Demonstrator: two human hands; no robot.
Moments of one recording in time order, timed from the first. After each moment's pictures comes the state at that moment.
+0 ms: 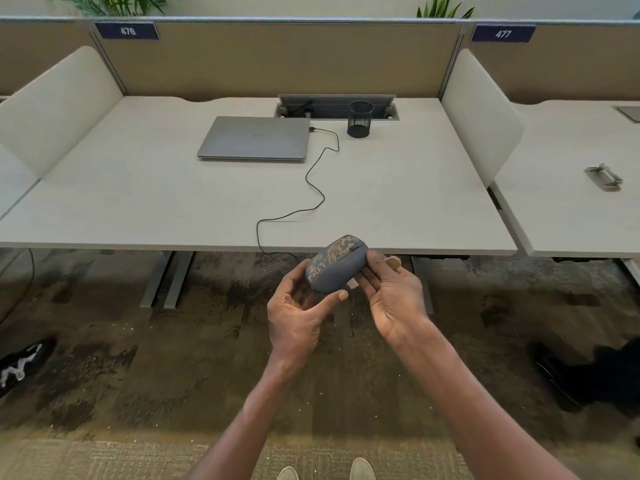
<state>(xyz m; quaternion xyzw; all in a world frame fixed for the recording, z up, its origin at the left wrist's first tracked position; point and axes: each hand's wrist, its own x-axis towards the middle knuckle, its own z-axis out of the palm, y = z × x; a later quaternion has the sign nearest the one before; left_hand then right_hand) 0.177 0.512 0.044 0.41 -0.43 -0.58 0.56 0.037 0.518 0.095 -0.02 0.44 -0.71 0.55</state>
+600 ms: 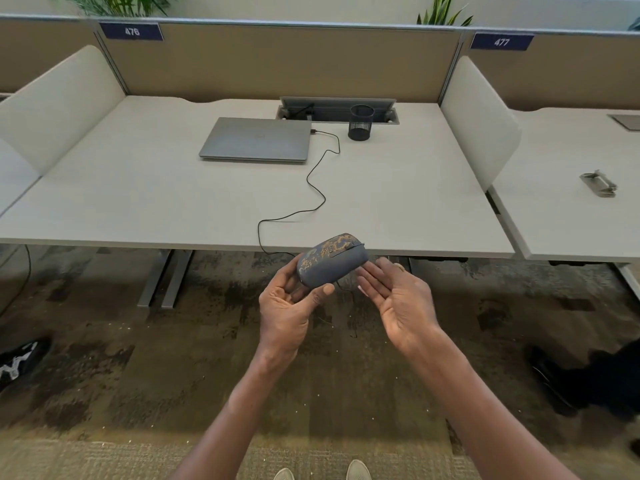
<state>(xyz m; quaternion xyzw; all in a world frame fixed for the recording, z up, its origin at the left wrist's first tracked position) 0.194 0.504 0.046 0.41 -0.42 -0.60 0.54 0.026 0.534 0.089 -0.05 0.48 -0.68 0.56</state>
